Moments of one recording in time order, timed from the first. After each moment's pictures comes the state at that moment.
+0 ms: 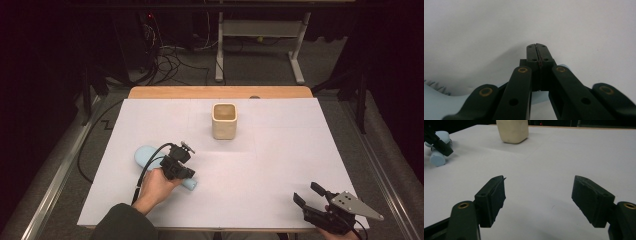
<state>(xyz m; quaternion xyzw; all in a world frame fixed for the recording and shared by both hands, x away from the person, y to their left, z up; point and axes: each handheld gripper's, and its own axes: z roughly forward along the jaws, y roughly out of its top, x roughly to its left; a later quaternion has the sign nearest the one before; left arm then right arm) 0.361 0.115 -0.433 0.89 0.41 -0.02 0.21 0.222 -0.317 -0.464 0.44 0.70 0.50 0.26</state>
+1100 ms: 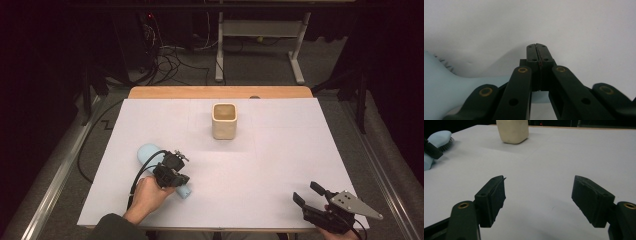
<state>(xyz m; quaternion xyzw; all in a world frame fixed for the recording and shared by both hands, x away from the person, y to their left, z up) 0.337 0.131 -0.435 0.89 0.40 -0.01 0.21 0.223 -0.317 -0.464 0.44 0.70 0.50 0.26</state>
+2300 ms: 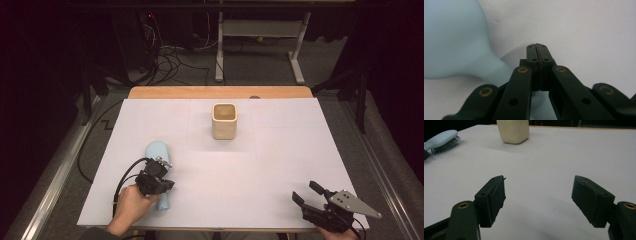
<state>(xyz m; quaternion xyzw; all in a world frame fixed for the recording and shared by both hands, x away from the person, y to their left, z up) 0.314 0.172 -0.439 0.88 0.43 0.01 0.21 0.226 -0.315 -0.464 0.44 0.70 0.50 0.26</state>
